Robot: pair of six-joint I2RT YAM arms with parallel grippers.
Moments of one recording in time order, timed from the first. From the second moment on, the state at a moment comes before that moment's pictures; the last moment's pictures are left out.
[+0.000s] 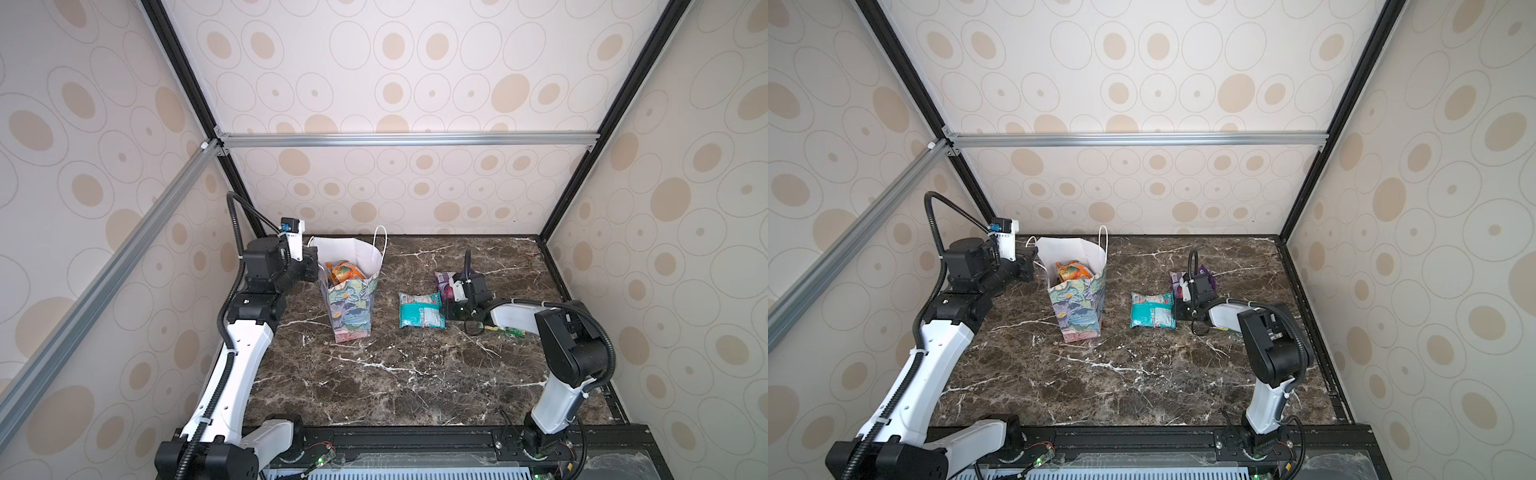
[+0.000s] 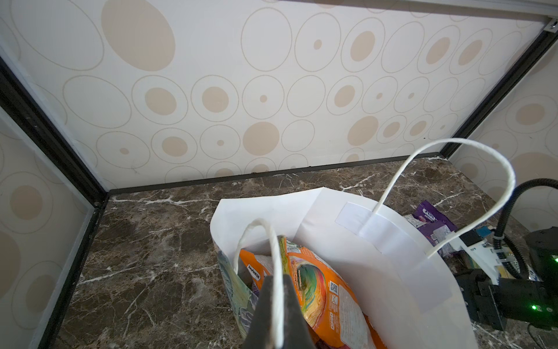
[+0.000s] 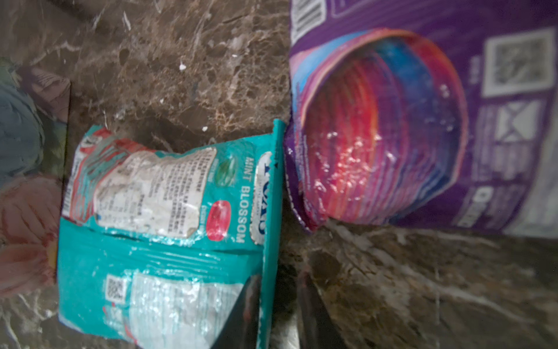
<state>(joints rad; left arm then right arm) -0.04 1.13 1.14 -0.34 0.24 -0.01 0.35 1.81 0.92 -0.02 -0.25 0.37</state>
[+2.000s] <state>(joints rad) -0.04 1.13 1.14 -0.34 0.25 -0.01 0.45 1.22 1.13 -0.29 -0.32 0.34</state>
